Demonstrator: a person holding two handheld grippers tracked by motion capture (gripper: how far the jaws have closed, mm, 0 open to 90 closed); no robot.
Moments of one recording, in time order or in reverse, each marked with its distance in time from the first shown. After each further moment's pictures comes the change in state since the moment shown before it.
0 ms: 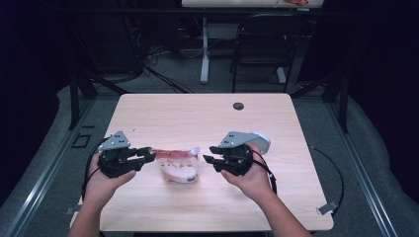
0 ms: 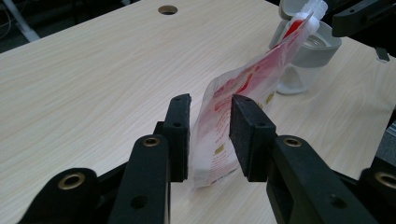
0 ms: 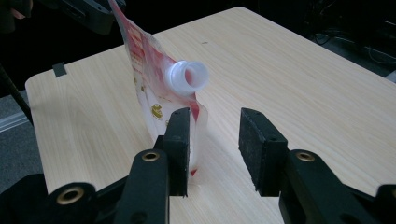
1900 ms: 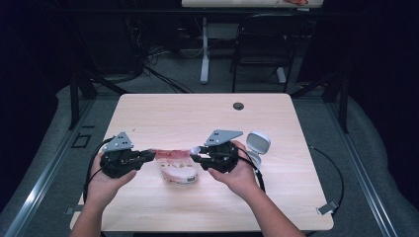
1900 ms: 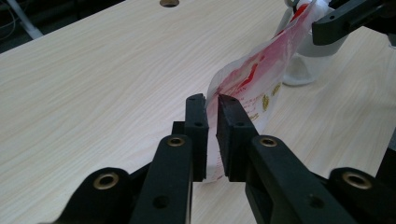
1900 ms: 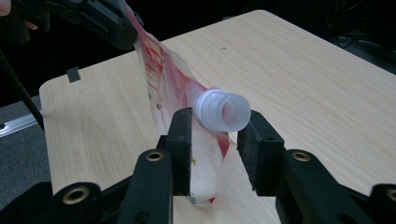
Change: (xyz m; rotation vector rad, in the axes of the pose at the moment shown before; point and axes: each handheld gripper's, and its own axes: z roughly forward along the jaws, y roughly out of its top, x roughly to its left) left arm -0.001 -0.002 0.003 0.026 0.022 0.027; right arm 0.008 0.011 0.031 -0.002 0.057 -0.012
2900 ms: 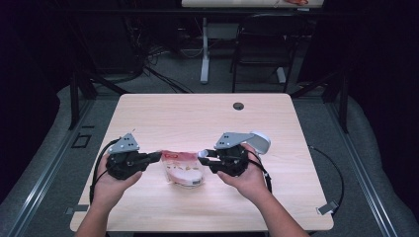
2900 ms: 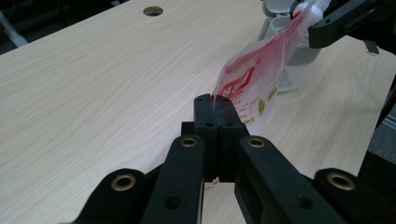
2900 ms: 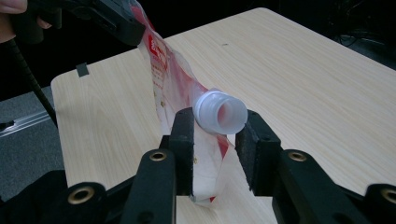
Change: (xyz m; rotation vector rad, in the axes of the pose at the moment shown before) left arm -0.018 0.008 0.009 -0.021 -0.045 0.017; right arm -0.003 -0.011 -0.025 -0.001 0.014 0.007
